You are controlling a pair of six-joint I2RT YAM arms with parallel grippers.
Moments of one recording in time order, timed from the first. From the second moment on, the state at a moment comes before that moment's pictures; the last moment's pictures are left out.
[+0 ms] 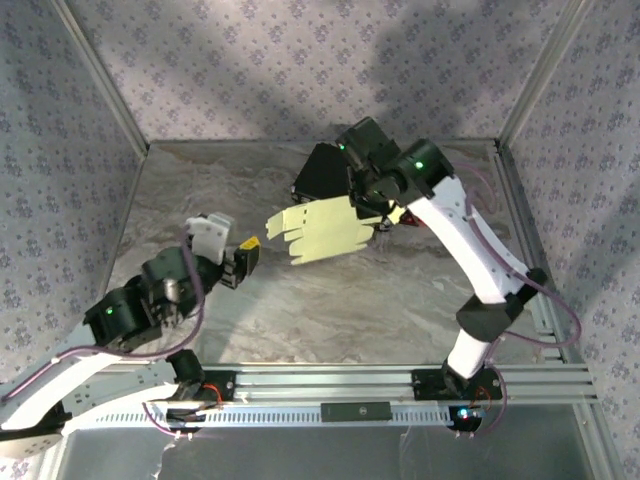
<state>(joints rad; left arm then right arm) -1.00 0.71 1.01 -0.64 -0.54 -0.14 0.76 1.74 2.20 -1.47 0.22 2.03</state>
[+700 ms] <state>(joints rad) -0.69 0.90 0.85 -0.31 -0.12 0.15 0.67 1.78 2.20 -1.47 0.12 2.01</state>
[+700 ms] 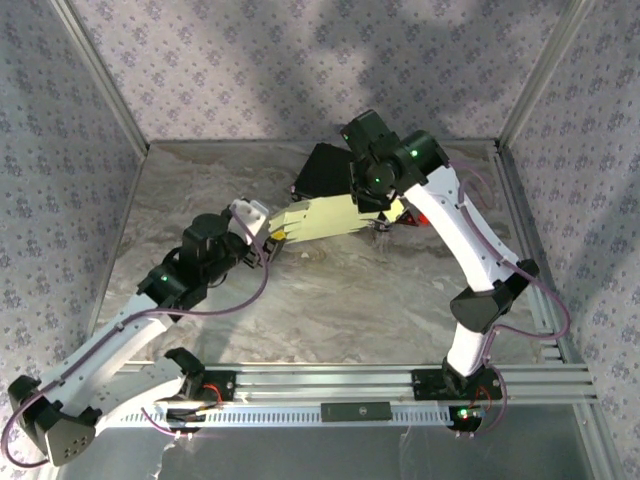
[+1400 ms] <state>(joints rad) -0.69 1.10 0.97 -0.25 -0.04 0.21 0.64 1.75 2.13 -1.37 0.10 1.94</state>
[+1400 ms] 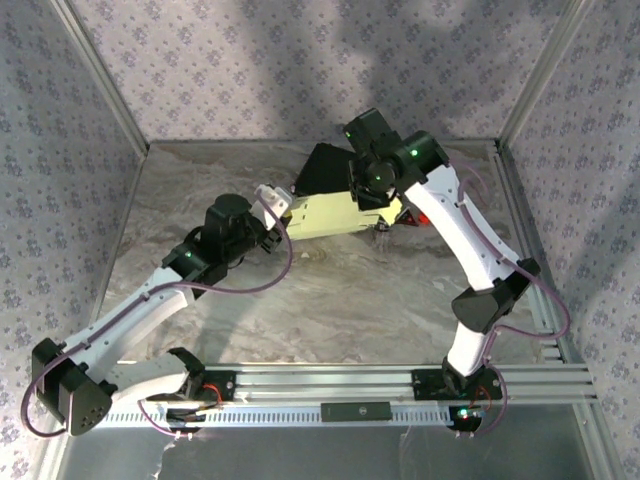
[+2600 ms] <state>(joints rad) -0.49 1.17 0.95 -0.53 0.09 -0.15 0.62 1.33 1.54 -0.85 0.24 1.27</state>
